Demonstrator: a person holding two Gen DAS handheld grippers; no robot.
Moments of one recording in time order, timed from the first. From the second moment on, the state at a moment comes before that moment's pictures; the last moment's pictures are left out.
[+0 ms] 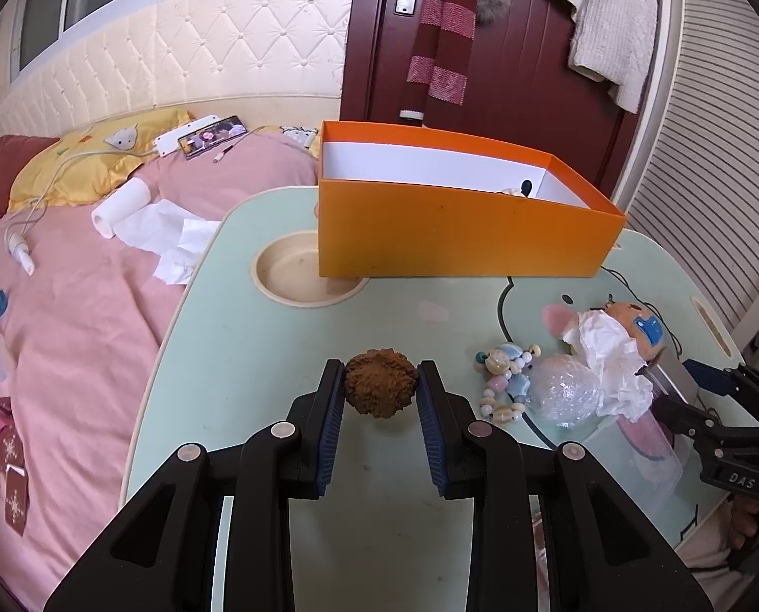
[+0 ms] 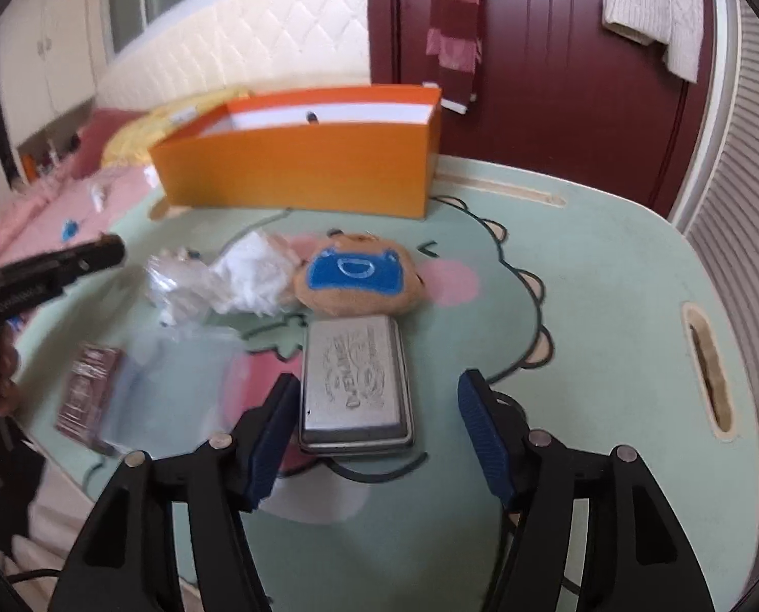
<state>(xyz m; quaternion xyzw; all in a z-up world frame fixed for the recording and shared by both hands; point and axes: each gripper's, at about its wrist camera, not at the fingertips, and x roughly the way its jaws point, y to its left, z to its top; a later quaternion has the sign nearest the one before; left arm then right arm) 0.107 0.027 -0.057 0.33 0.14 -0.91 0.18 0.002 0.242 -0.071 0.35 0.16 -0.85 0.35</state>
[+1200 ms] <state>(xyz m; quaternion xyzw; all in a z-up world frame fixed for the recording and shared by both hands) 0.026 0.012 0.052 0.27 0.05 -0.94 0.18 -0.001 0.254 -0.068 0.37 0.12 -0.85 0.35</state>
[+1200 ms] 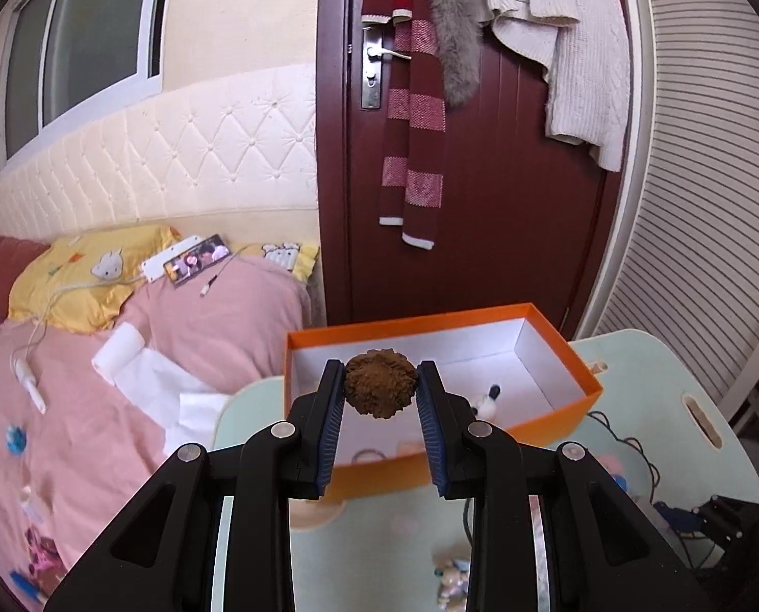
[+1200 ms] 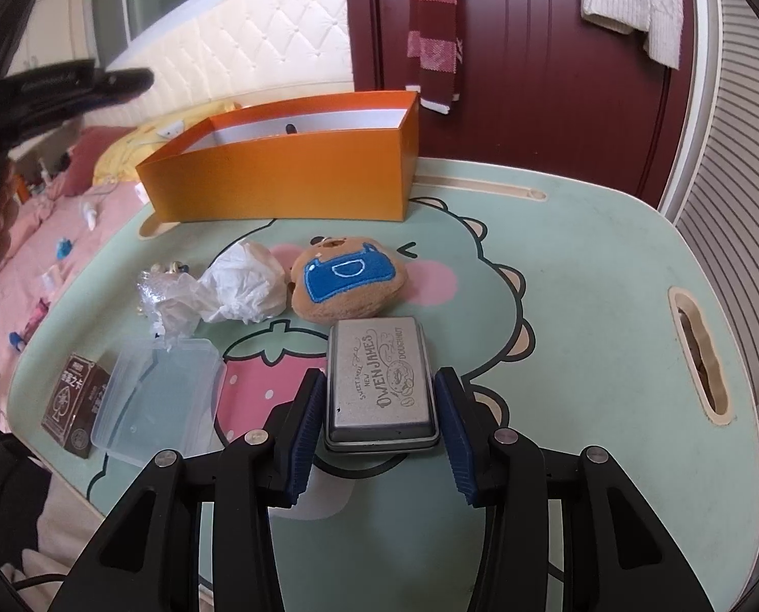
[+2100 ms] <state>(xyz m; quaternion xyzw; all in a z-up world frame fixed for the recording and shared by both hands) -0.027 0.003 -0.014 0.35 0.10 -0.91 0.21 -0.004 0.256 -0.067 0.37 0.12 -0.85 0.36</state>
